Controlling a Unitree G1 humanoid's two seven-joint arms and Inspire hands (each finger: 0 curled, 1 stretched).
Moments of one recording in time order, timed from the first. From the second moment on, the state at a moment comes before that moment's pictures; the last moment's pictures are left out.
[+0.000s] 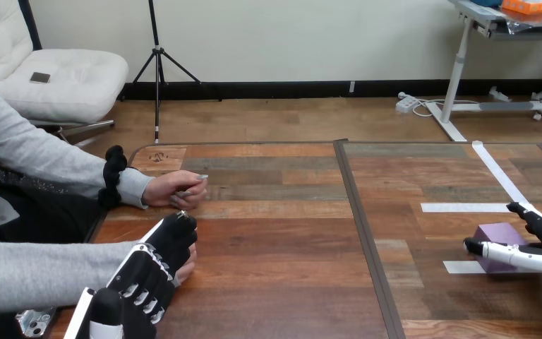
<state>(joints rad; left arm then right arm) 0.65 0.13 -0.03 -0.23 -0.38 -0.53 -0.45 -0.45 -0.64 -0.04 1.22 -0.24 -0.37 0.12</state>
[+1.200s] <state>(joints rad) 0.65 0.13 -0.03 -0.23 -0.38 -0.53 -0.45 -0.45 -0.63 0.01 1.22 -0.29 -0.38 -0.04</state>
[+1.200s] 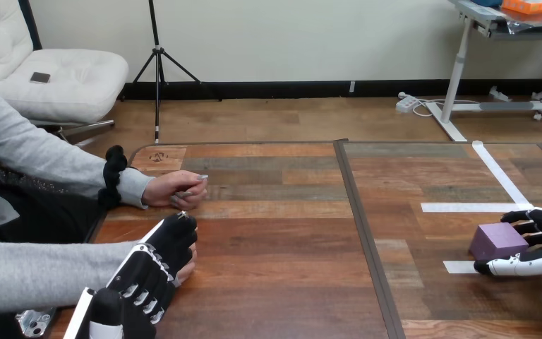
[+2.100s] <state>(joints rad) 0.65 0.13 -0.02 -0.23 -0.38 -0.54 -0.45 -0.45 -0.63 0.05 1.22 -0.31 -0.38 -0.10</state>
